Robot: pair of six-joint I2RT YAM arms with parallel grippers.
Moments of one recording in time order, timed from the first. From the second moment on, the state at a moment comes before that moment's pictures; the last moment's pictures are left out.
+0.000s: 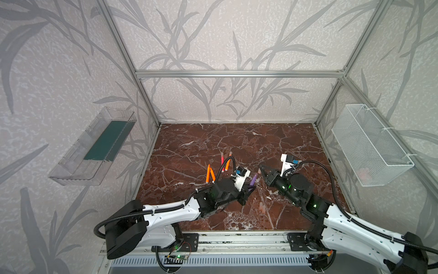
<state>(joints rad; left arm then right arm) -1.05 1.24 0.57 0.35 0.03 -0.42 0.85 0.82 0.49 0.20 0.23 0.91</state>
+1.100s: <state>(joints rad) -1.05 1.25 0.57 0.35 0.02 -0.42 0.85 0.88 0.49 0.25 0.24 0.91</state>
